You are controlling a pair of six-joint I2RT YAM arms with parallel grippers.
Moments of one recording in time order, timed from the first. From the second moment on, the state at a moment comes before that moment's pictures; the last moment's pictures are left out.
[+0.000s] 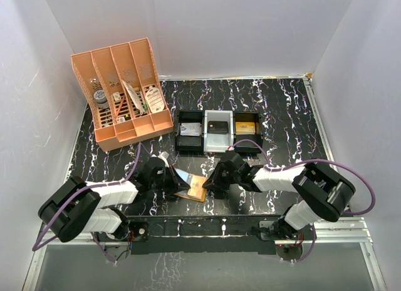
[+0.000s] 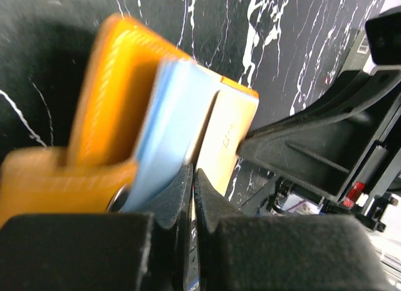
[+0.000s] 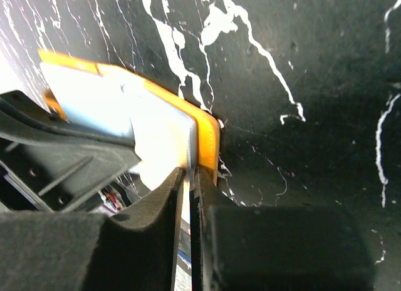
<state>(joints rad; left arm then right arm) -0.70 1.29 0.26 0.31 0.28 -1.14 0.81 1.49 0.51 0.16 -0.21 1.23</state>
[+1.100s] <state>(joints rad) -0.67 1.25 0.33 0.19 0.34 -0.98 0.83 1.49 0.54 0.10 -0.22 1.23</state>
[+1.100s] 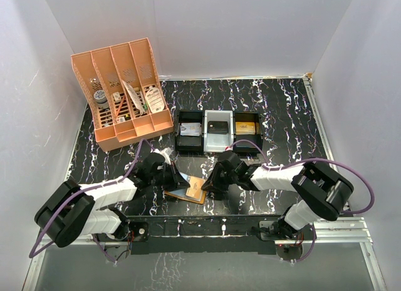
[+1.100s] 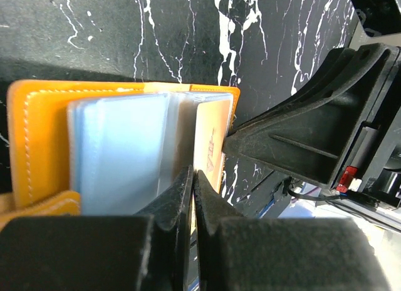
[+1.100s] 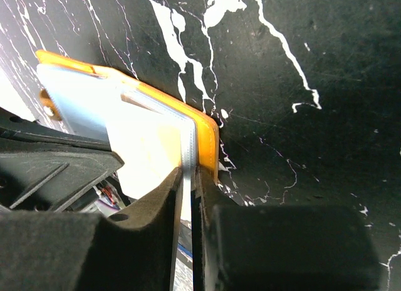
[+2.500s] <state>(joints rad) -0.60 1.22 0.32 0.13 0.38 -1.00 0.84 1.52 0.61 0.02 -0.18 1.15</state>
